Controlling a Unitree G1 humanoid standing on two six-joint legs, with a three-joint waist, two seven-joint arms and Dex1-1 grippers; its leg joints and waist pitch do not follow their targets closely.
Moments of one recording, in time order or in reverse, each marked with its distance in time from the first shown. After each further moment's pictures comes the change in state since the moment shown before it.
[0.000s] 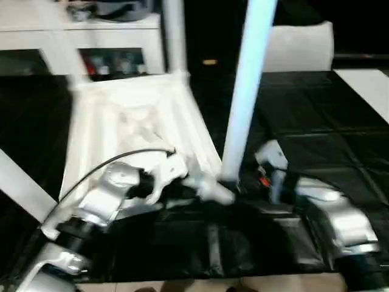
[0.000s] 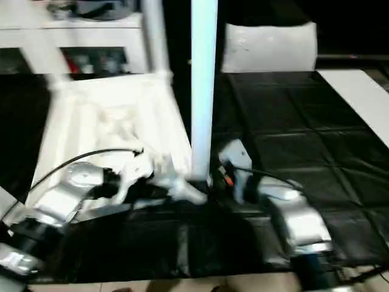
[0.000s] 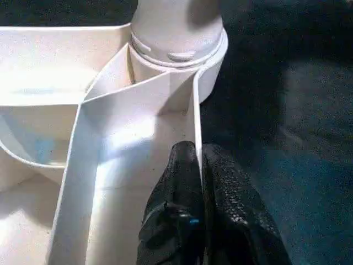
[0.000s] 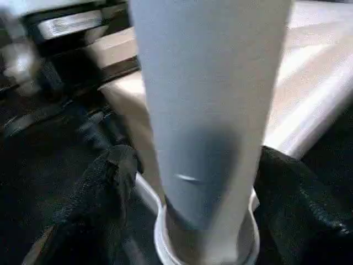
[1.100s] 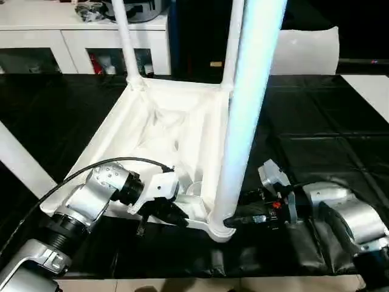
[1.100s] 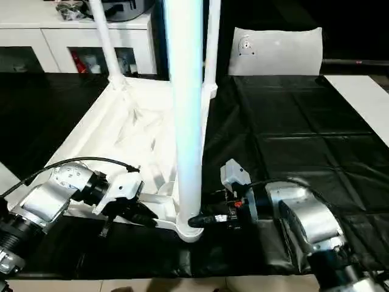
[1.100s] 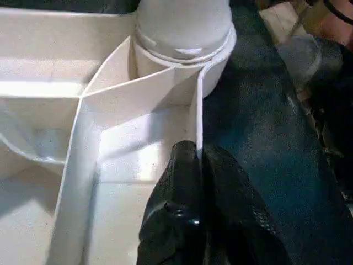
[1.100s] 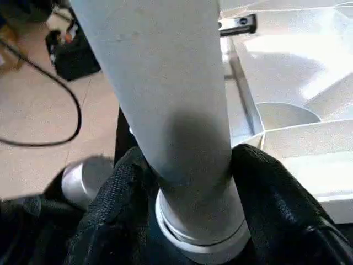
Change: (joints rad) left arm -0.015 0.091 -0.051 0.017 -0.018 -0.095 -0.195; right arm -0.006 -0.085 0.085 0.018 0.082 0.052 0.259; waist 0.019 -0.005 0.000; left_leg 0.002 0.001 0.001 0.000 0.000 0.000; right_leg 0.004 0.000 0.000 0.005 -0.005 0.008
